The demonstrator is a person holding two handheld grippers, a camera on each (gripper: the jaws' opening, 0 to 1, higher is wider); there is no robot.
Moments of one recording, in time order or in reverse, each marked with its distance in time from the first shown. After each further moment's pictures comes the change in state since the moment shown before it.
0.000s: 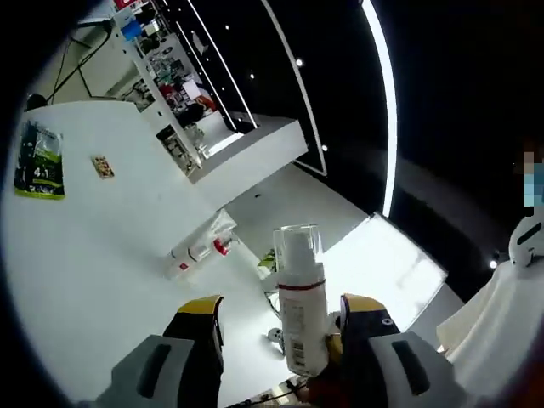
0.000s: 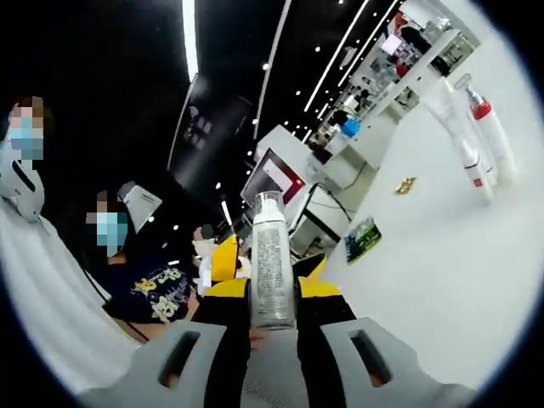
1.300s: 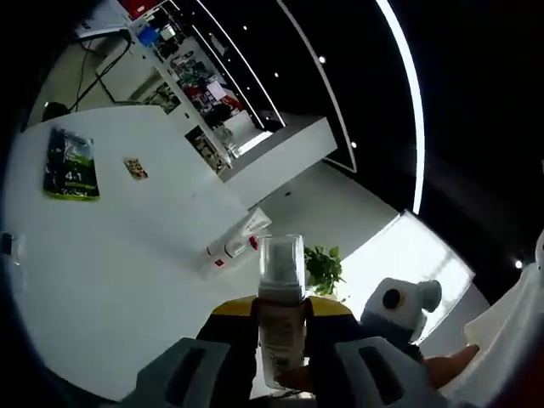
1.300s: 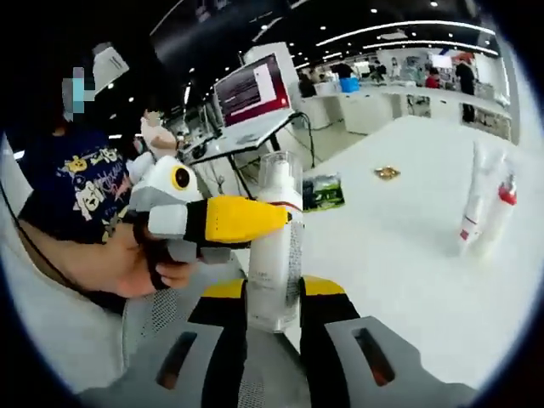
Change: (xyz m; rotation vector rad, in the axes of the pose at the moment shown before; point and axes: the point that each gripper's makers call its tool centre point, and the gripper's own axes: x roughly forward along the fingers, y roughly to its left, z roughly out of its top) left arm -0.015 0.025 -0.001 0.063 -0.005 0.190; right arm 0.019 -0.032 -0.040 -0.293 0.410 -0.300
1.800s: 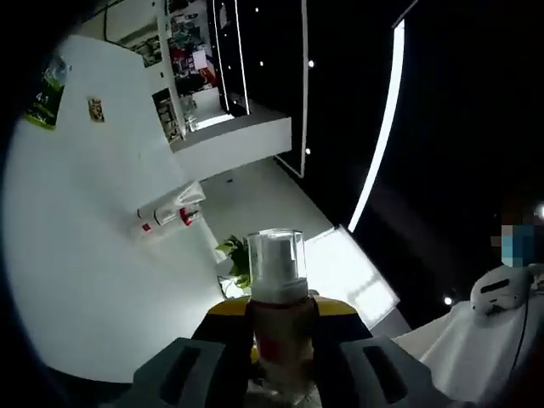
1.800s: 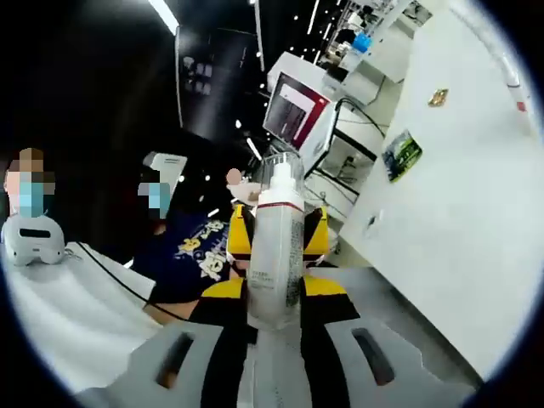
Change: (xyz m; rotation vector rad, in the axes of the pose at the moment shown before) left arm -0.008 -0.056 -0.015 -0.233 0.048 -0.309; right arm -0.033 0.058 0.003 0.393 -0.044 0.504
